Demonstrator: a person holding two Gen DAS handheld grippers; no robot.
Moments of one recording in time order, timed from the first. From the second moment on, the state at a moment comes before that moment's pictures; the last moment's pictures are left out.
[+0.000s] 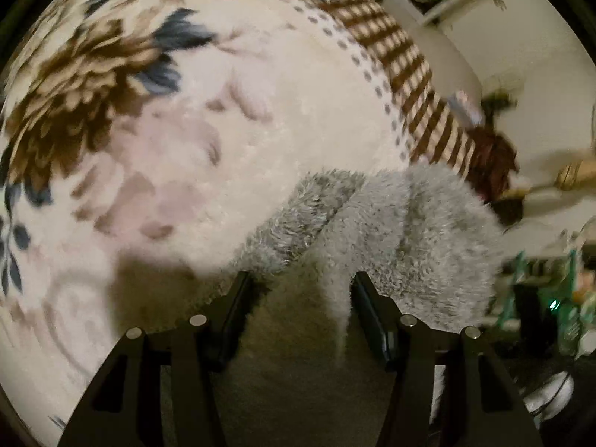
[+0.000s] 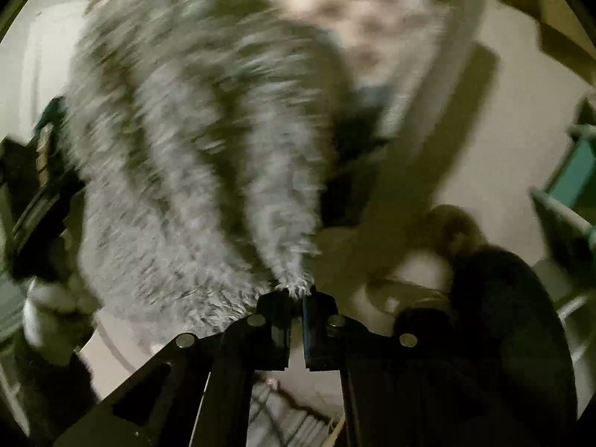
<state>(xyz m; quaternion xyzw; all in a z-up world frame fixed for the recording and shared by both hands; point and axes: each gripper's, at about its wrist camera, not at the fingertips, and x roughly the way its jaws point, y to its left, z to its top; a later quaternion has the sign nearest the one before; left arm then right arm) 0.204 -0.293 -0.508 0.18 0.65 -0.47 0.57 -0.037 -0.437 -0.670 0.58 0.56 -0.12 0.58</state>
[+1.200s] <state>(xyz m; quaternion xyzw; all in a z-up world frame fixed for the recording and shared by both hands) 0.151 -0.093 -0.540 -0.29 0.60 -0.36 0.66 0.061 -0.526 -0.695 0.51 0.49 0.06 0.71</state>
